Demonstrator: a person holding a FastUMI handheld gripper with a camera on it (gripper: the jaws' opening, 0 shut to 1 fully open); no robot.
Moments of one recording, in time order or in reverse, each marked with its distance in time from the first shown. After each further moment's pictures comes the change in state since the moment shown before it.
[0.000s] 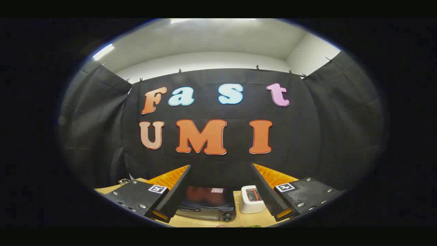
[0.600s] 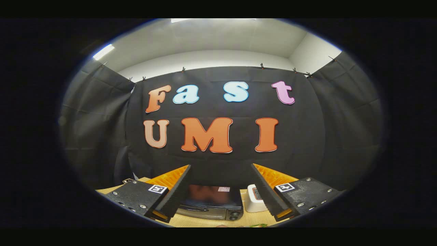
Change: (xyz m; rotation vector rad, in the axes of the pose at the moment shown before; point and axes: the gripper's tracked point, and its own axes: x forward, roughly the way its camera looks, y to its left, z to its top) arm 0.003 0.023 -0.004 0.004 0.028 0.030
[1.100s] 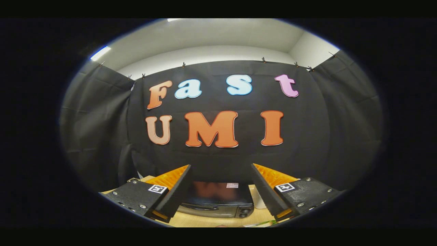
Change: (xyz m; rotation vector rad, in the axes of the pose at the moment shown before) arm 0.013 0.024 -0.025 0.023 0.067 0.011
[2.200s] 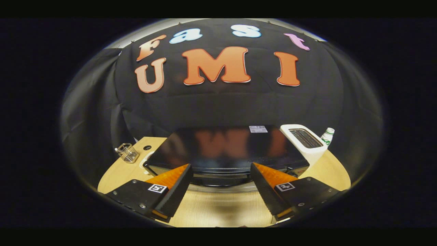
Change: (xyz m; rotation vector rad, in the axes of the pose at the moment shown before) arm 0.057 0.073 -0.235 0.004 0.517 -0.016
